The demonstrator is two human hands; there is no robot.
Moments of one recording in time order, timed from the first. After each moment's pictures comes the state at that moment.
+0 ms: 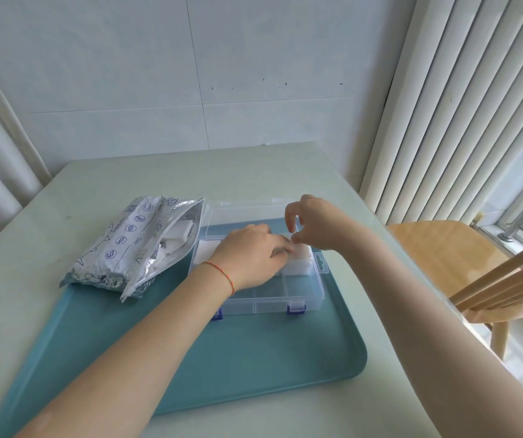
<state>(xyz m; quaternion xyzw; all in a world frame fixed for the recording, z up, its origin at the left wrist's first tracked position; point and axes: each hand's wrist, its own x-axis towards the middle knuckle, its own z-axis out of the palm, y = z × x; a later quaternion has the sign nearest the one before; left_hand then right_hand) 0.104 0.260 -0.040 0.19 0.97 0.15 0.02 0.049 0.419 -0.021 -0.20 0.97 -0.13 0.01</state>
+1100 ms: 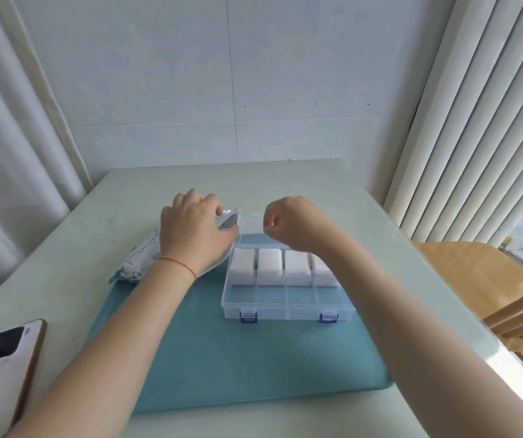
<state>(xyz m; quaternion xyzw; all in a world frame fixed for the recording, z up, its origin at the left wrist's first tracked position) 0.115 0.153 -0.007 -0.04 0.97 0.07 -0.24 0.062 0.335 0.006 -0.25 0.95 -0.18 -0.03</state>
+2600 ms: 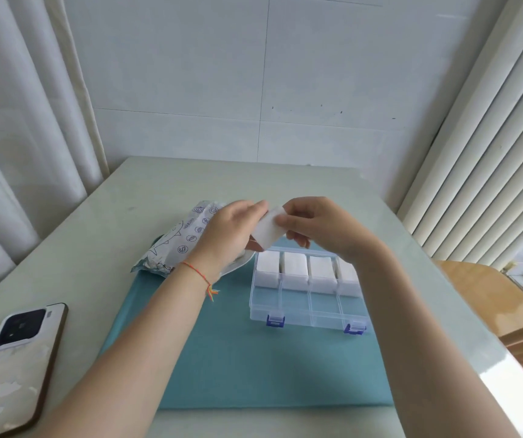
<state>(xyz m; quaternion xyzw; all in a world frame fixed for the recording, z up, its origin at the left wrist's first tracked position) 0.129 0.153 -0.002 -0.03 0.73 0.68 -0.07 0.081 0.323 0.023 -0.27 0.84 -0.46 0.10</state>
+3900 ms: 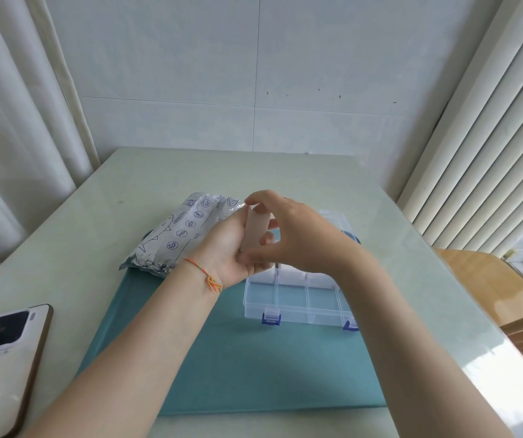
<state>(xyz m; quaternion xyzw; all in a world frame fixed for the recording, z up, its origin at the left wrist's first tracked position) 0.123 0.167 -0.011 -0.10 0.49 0.85 0.16 0.112 0.298 0.022 -0.33 0.90 -0.28 0.01</state>
